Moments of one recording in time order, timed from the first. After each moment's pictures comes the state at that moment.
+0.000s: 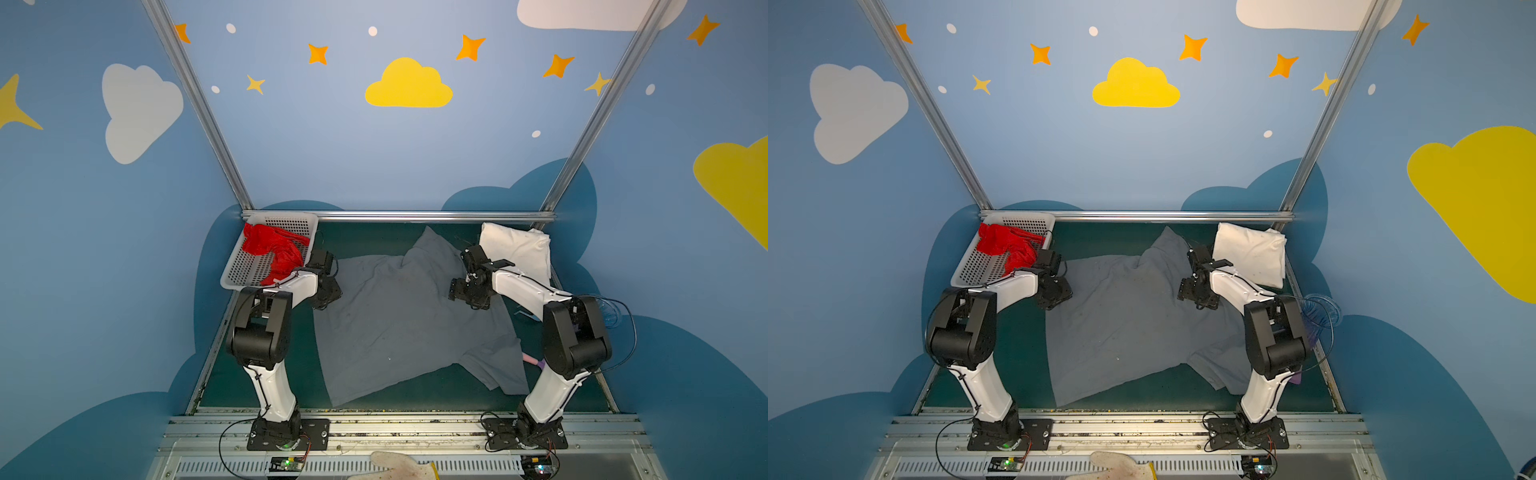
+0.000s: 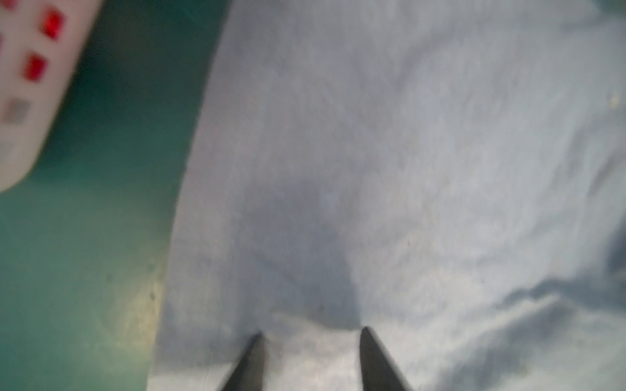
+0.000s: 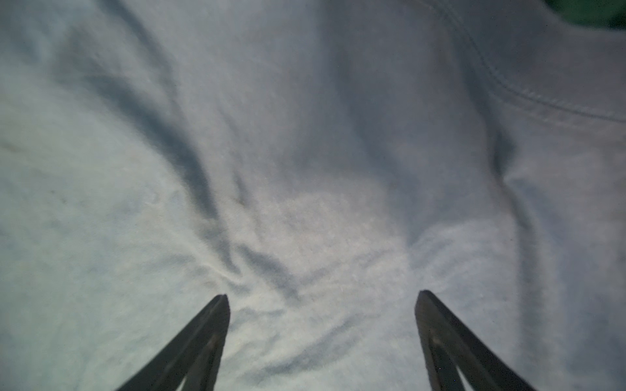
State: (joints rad) left arm -0.13 1.87 1.16 -0.48 -0.02 -0.66; right arm 0.36 1.79 1.24 -0.73 0.01 0.55
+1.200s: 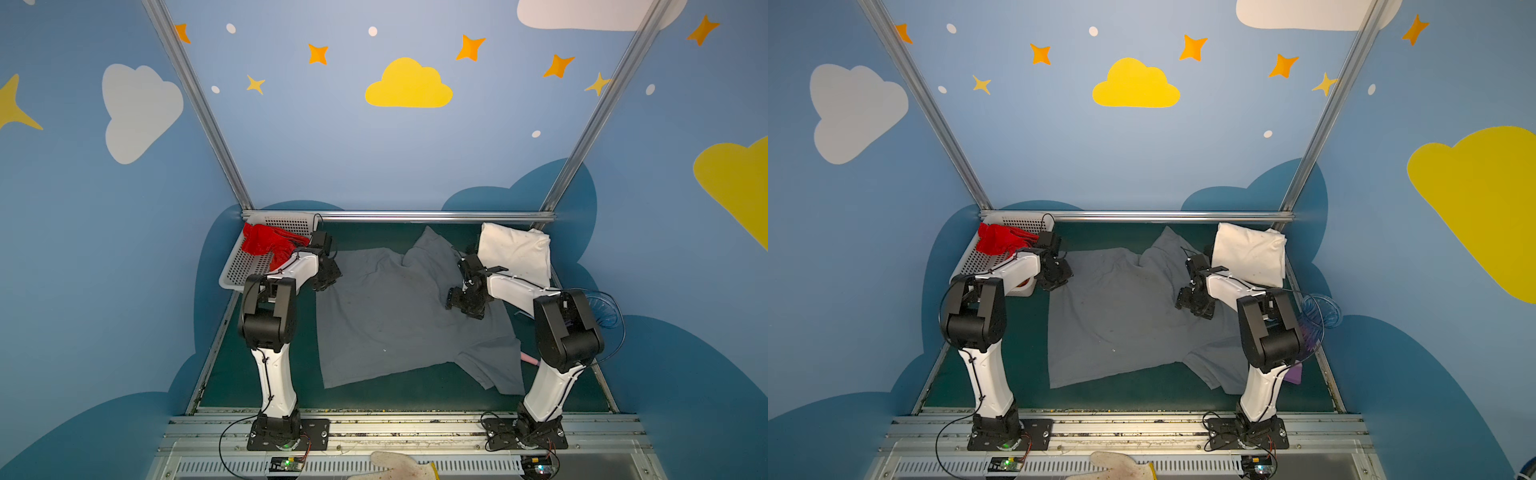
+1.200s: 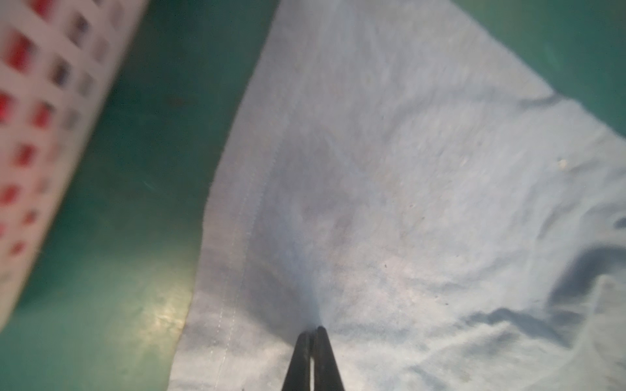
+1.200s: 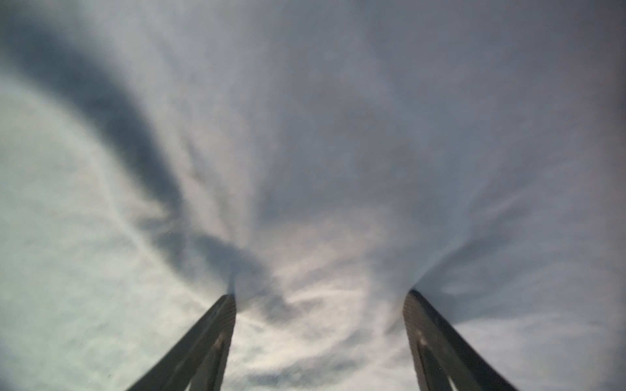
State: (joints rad) left arm -0.09 2.02 1.46 -0.62 0.00 -0.63; right arm 0.38 1.85 1.18 -0.68 -0.10 0.62
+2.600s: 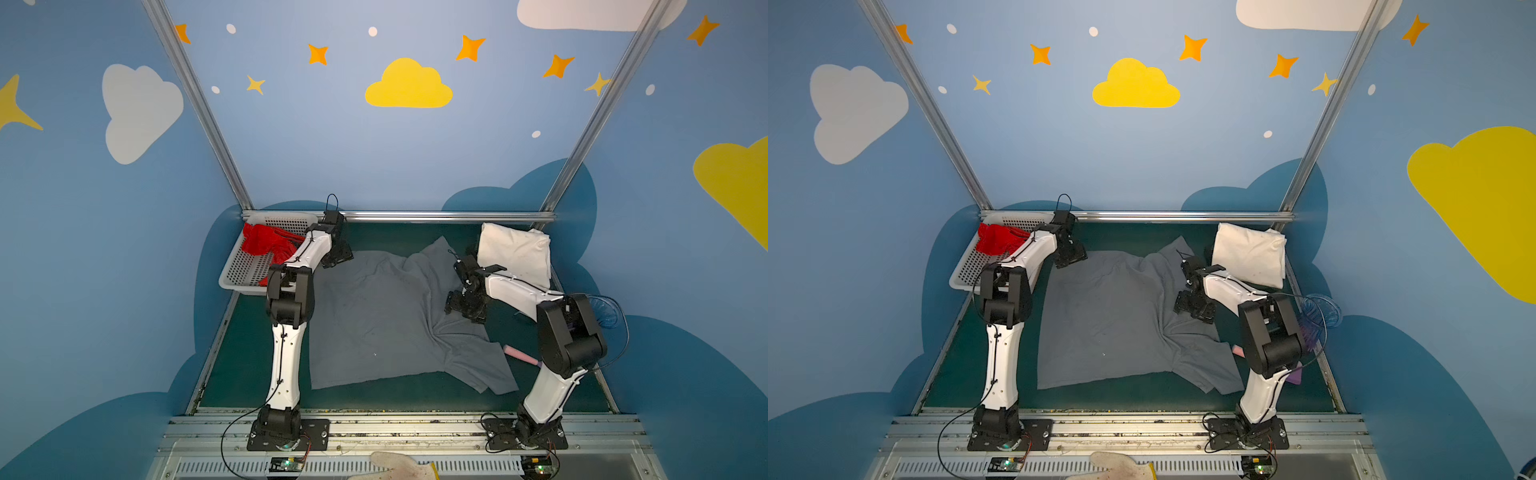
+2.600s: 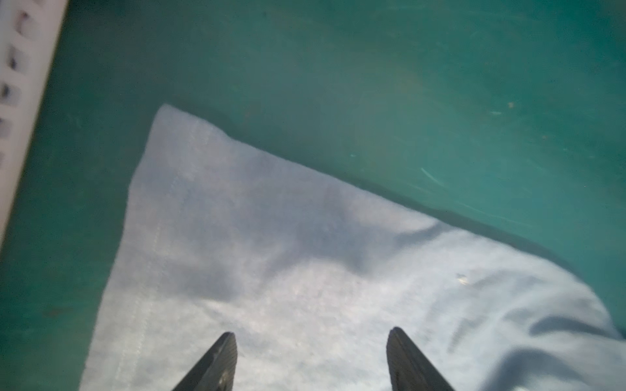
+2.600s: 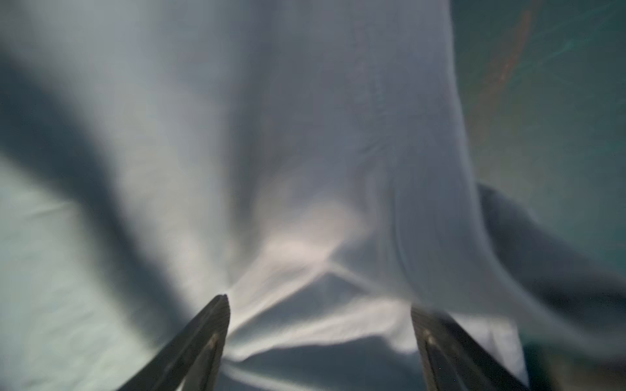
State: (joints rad) left arm -0.13 2.40 2.08 -0.87 -0.03 -0.50; right arm 0.38 1.83 1.19 -0.82 -0.04 0.65
